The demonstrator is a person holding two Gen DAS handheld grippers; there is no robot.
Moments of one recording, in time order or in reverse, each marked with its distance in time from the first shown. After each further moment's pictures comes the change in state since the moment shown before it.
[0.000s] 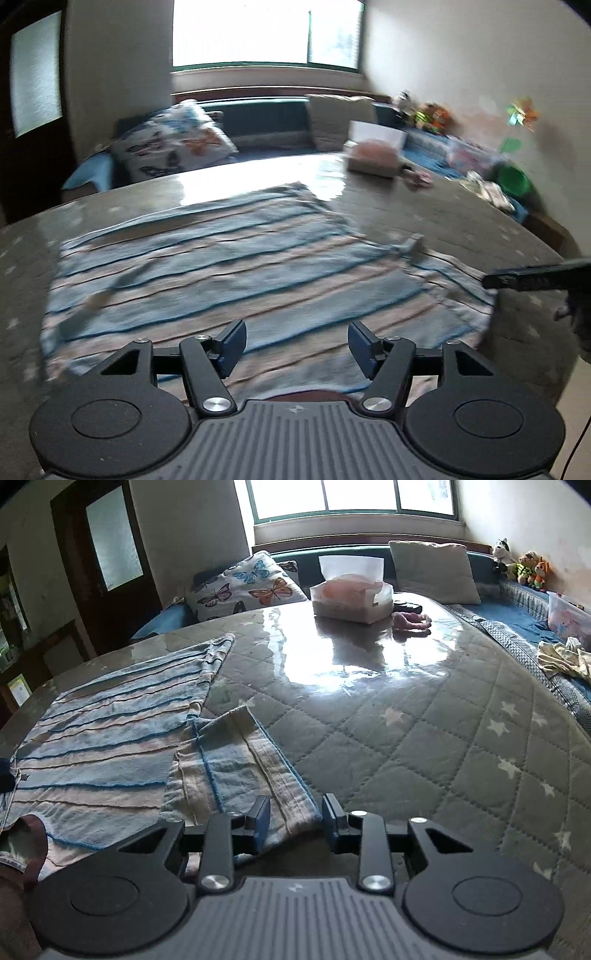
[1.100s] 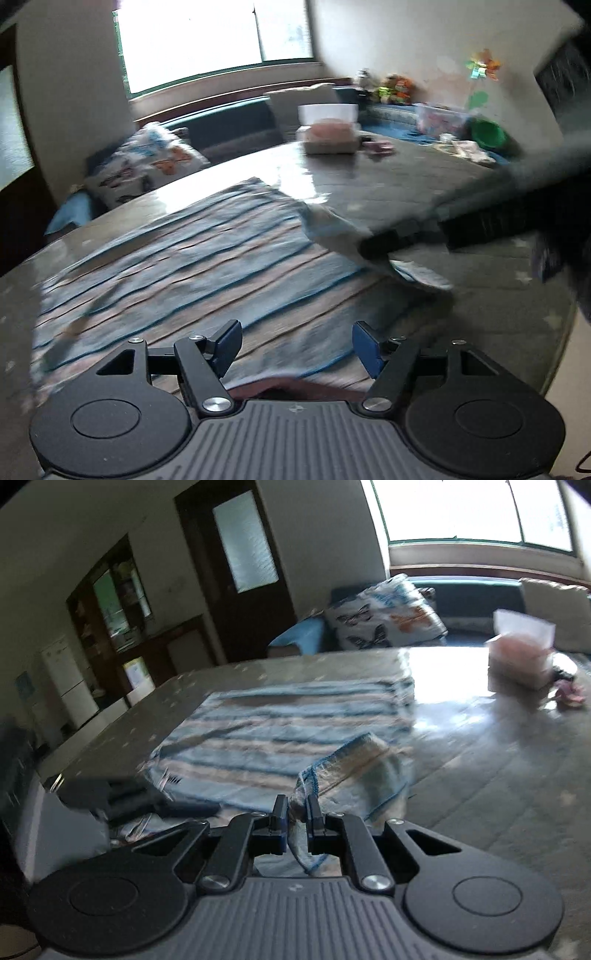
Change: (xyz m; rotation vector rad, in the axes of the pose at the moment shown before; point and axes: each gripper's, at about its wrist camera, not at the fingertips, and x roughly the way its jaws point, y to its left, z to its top) left arm 0.001 -0.028 -0.023 0.166 0.002 0.037; right arm -0.021 0.125 0.021 -0.207 -0.031 0.387
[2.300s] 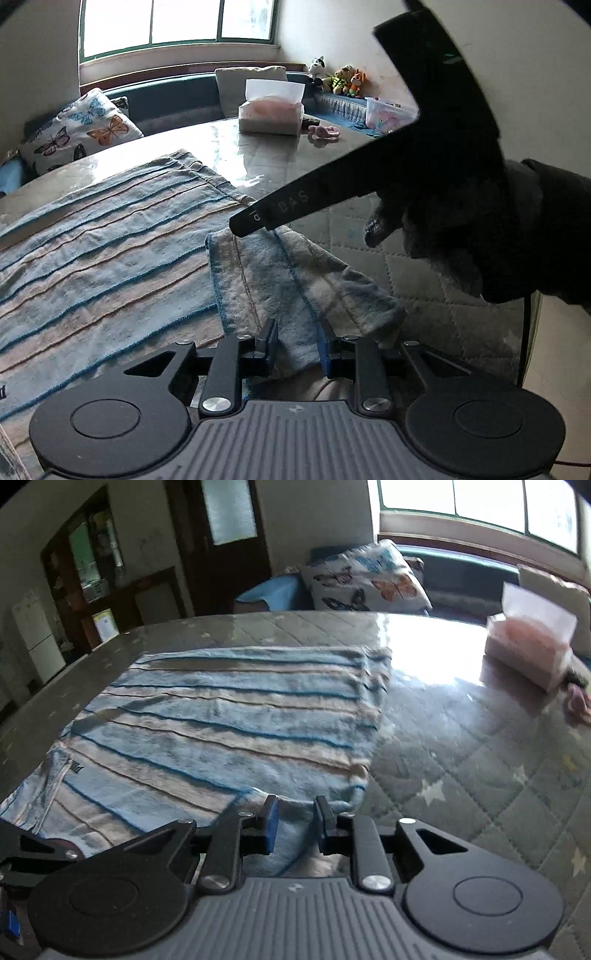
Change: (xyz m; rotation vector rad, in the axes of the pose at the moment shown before) left arm 0.051 -0.019 0.011 -0.052 0.056 -0.285; right arm 0.087 -0.048 0.031 -0.074 0.126 -0.124
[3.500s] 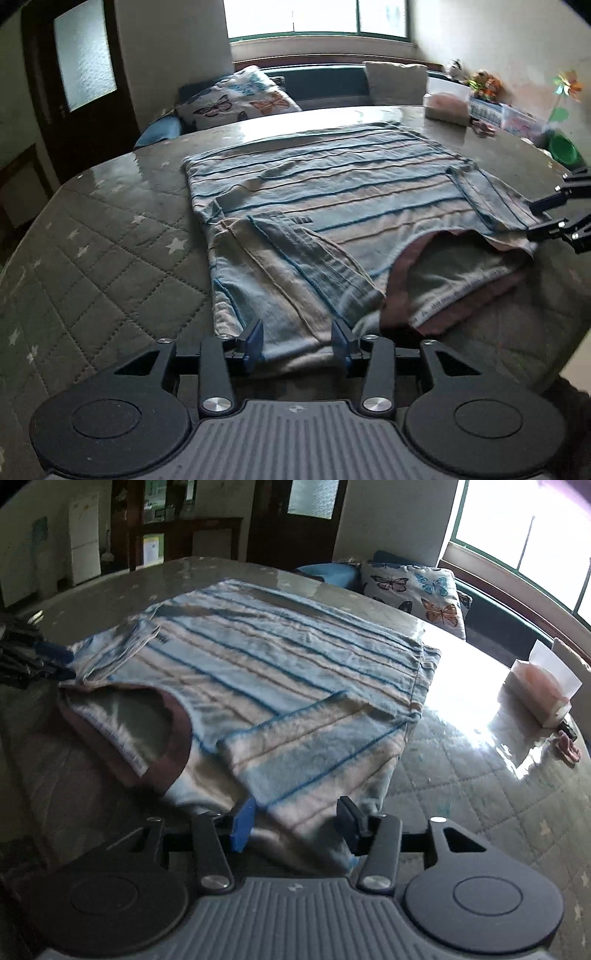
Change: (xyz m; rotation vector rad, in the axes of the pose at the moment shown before) left arm -0.155 0.102 -0.115 -0.147 0.030 0.428; right arm -0.073 0.080 -0.081 -0.341 0.072 -0.055
